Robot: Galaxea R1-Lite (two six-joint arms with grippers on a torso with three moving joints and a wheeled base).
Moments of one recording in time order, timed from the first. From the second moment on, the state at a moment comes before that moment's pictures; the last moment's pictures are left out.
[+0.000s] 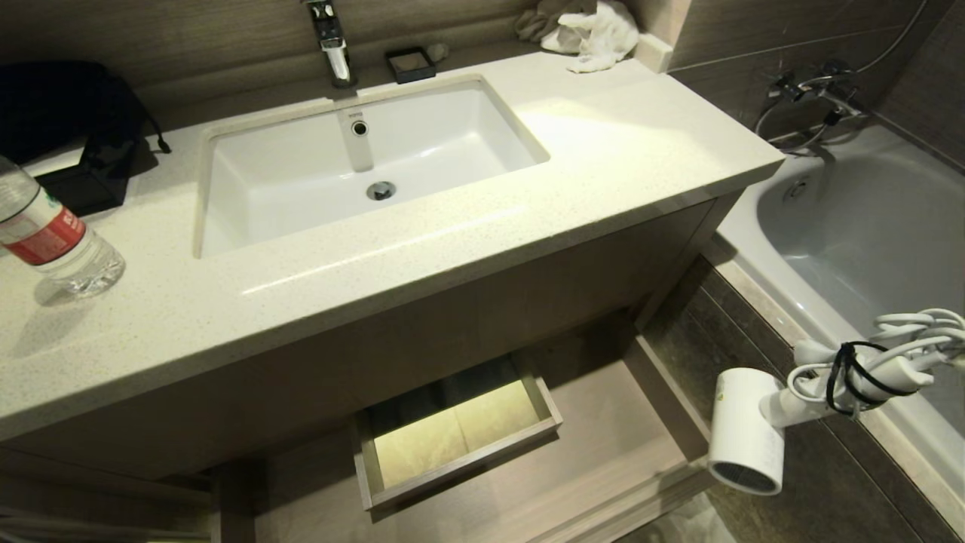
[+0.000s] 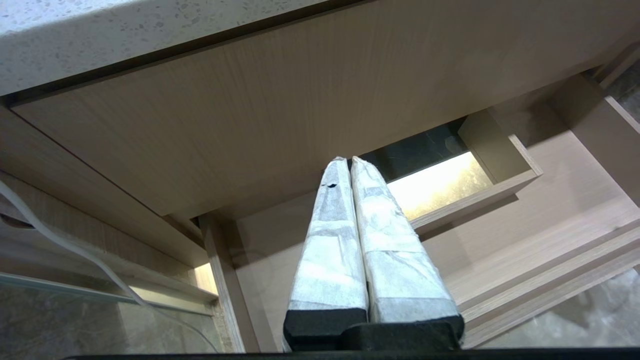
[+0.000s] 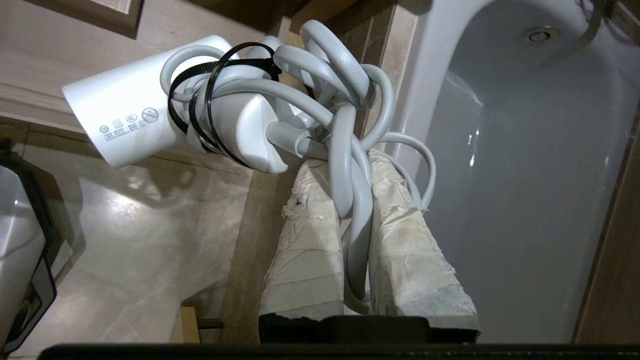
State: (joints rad) left arm 0.00 0.00 0.00 0.00 0.00 0.00; right arm 0.08 0.94 -0.82 0.28 -0.06 -0.75
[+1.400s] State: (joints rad) left arm 0.00 0.00 0.00 0.00 0.00 0.00; right arm 0.09 1.33 -0.76 0.17 -0.04 -0.71
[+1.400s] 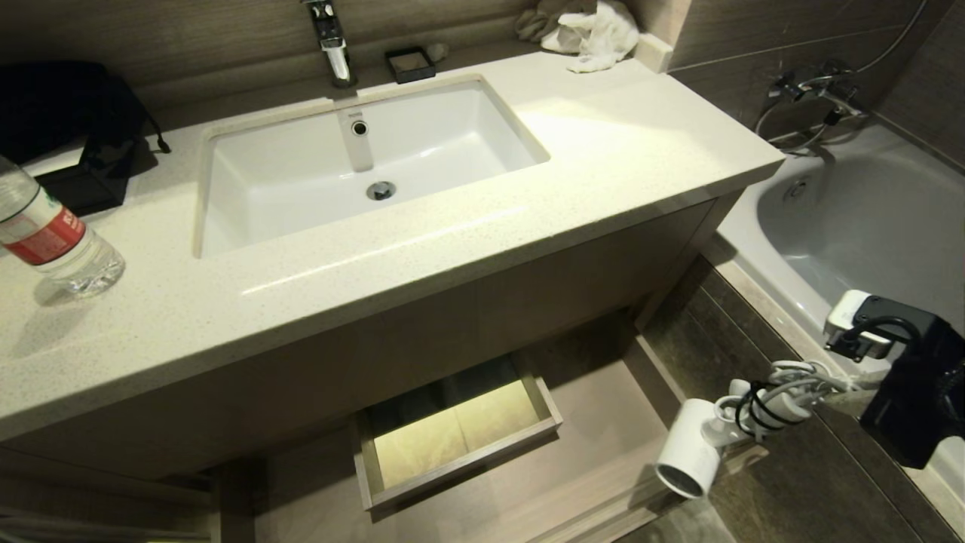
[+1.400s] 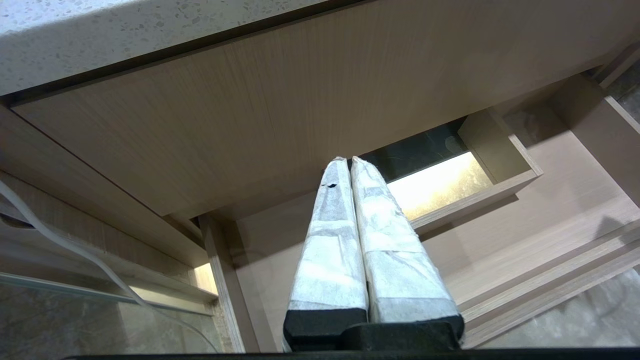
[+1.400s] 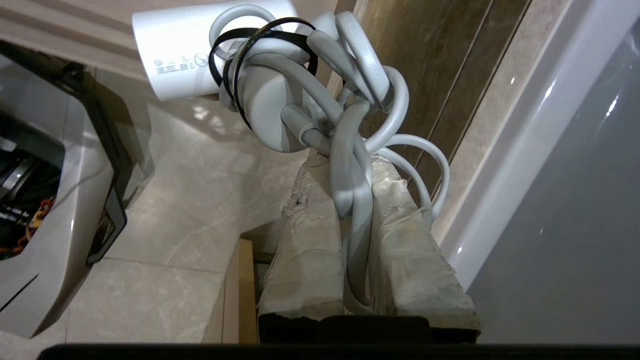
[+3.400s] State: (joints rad) left arm 0.00 0.00 0.00 0.00 0.00 0.00; right arm 0.20 2.18 -1.12 -0.38 0.01 -0.67
